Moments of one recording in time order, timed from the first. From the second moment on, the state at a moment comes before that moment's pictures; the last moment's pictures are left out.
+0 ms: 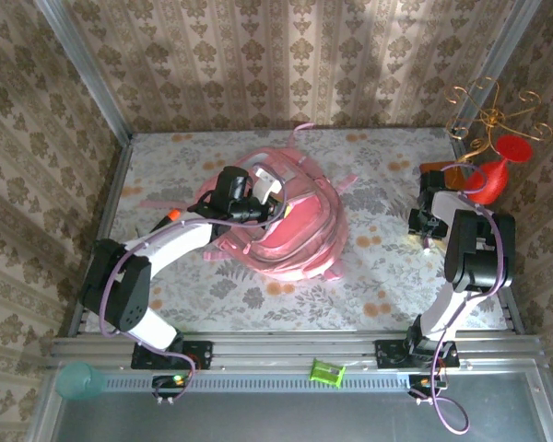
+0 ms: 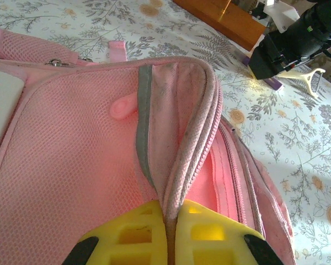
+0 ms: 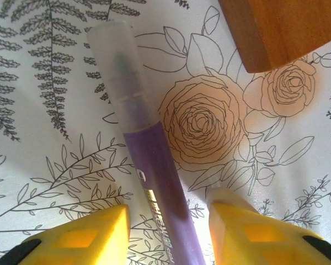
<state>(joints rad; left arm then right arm) -0.59 1.54 0.99 -0.01 0.52 -0.03 -0.21 1.77 1.04 -0.62 0.23 0.17</state>
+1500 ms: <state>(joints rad) -0.50 1.48 1.02 -0.02 0.67 -0.13 0.58 1.41 0.84 -0.04 -0.35 0.83</state>
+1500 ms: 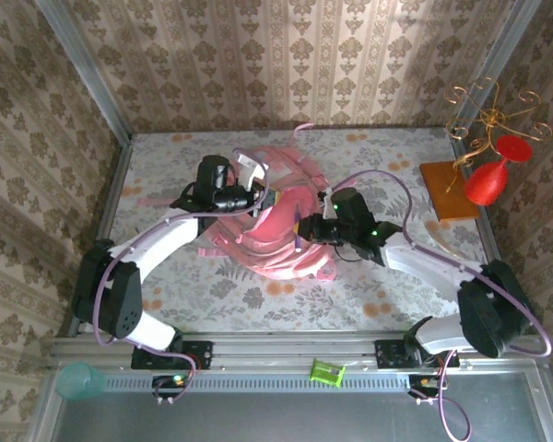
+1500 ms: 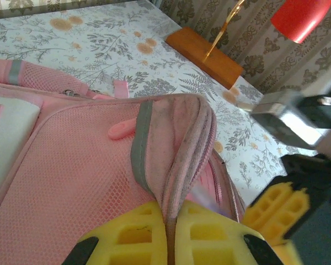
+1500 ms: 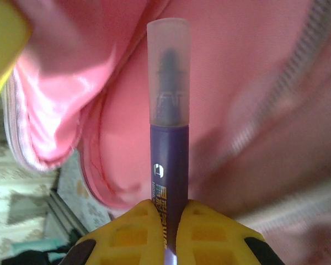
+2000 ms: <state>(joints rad) -0.54 1.45 1.02 -0.03 0.60 -0.17 0.67 1.62 0.95 0.22 -0.05 1.20</state>
